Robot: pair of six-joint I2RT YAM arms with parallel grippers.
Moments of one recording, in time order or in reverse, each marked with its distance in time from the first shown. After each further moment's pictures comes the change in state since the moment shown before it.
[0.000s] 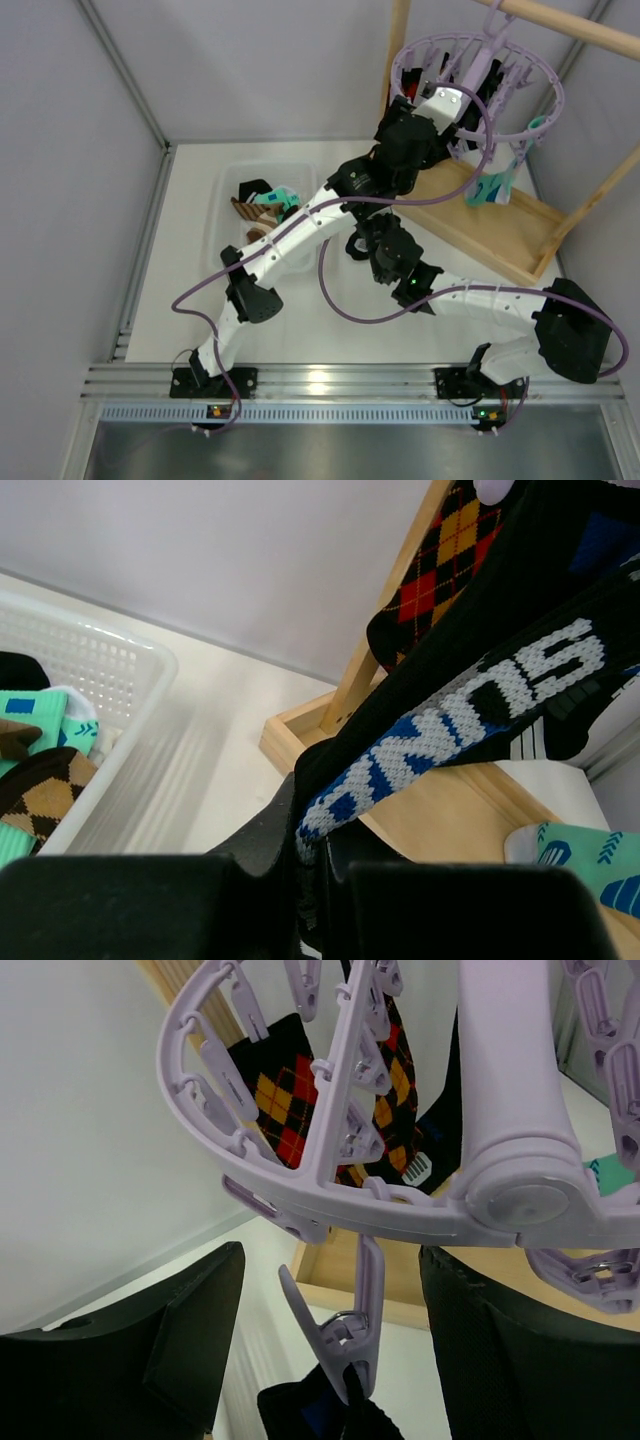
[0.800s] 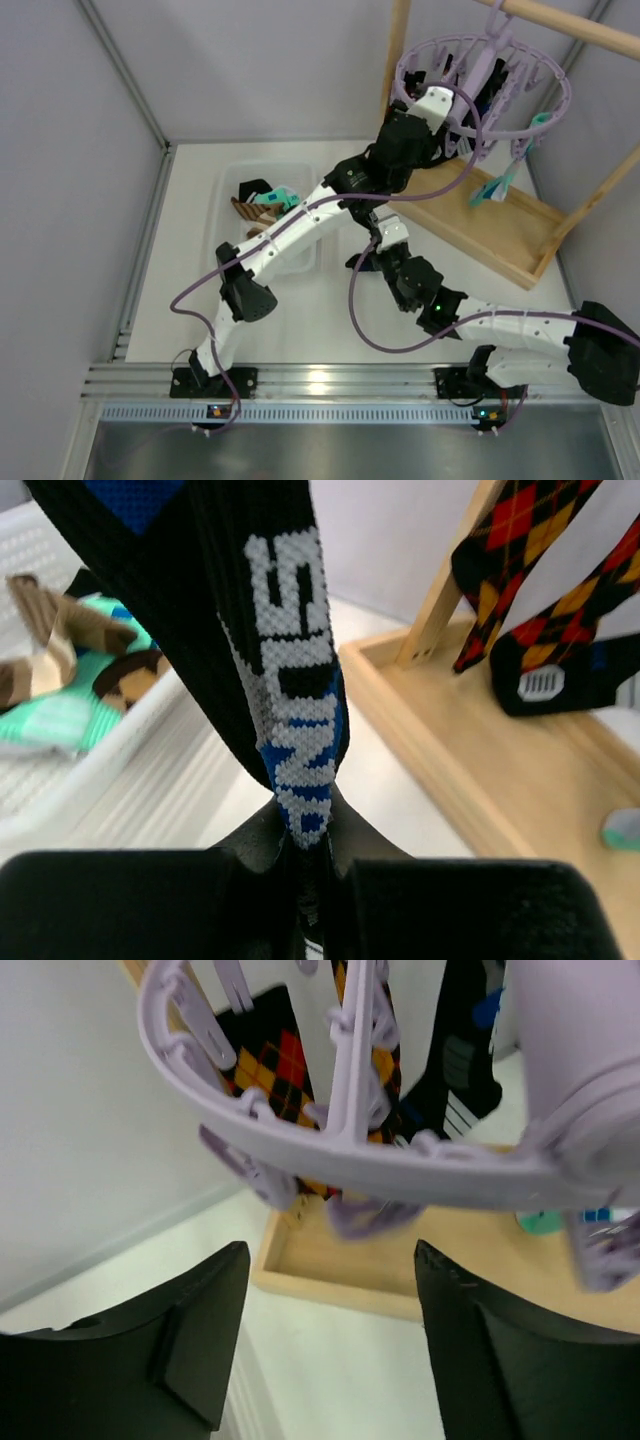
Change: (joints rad) left arm 0.030 -0.031 -0.092 0.048 0.079 -0.080; right arm 0.045 -0.191 -0.234 -0.057 -0.104 0.164
